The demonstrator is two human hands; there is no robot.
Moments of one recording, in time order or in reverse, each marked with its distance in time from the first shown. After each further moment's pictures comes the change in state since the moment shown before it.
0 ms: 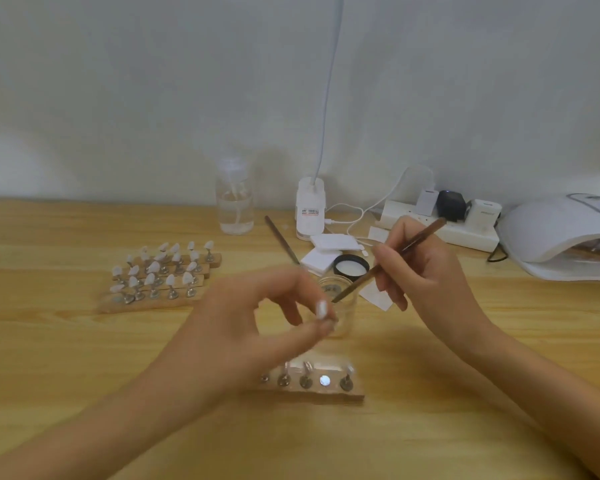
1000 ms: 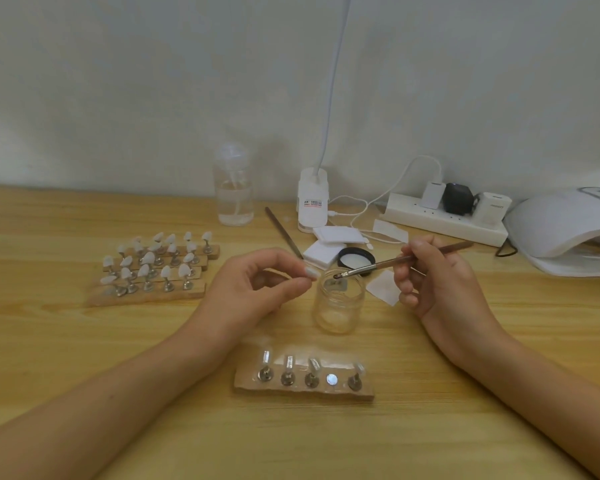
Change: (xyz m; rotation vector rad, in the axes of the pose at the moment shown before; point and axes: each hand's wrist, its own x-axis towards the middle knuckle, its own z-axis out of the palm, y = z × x) left_hand 0.032 -0.064 0.017 -0.450 0.124 -0.227; right_hand -0.007 0.016 0.004 0.518 0.270 0.447
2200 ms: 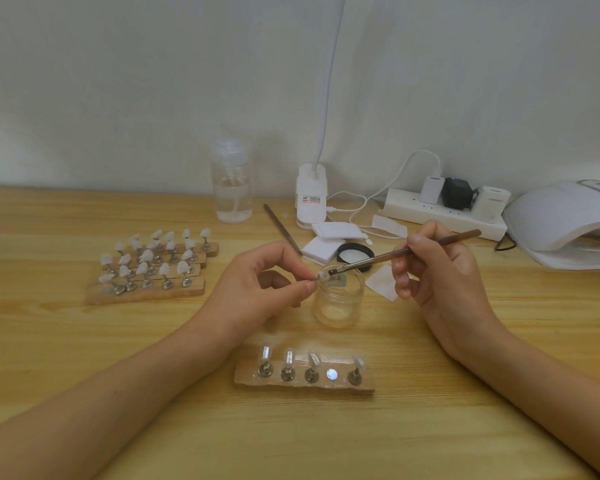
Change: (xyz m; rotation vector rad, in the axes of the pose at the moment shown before) left_hand 0.001 0.000 0.003 0.060 -0.035 -0.015; right_hand -0.003 0.001 0.001 -0.048 -0.090 -0.180
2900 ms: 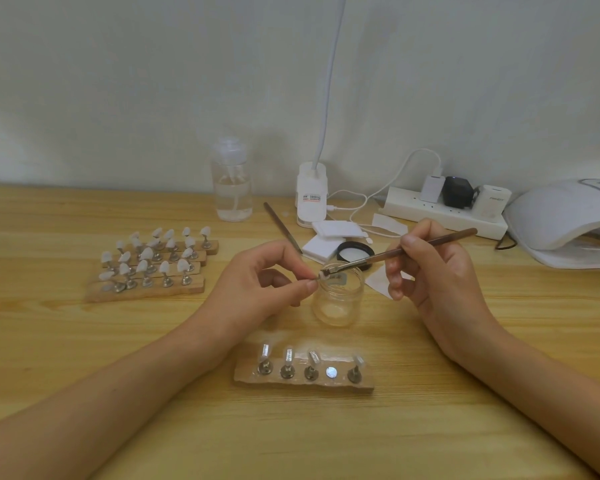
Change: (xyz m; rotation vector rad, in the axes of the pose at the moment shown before) left_hand 0.000 0.001 0.000 0.026 0.006 -0.012; right_hand -0.001 0.000 0.003 -0.051 -0.042 -0.011
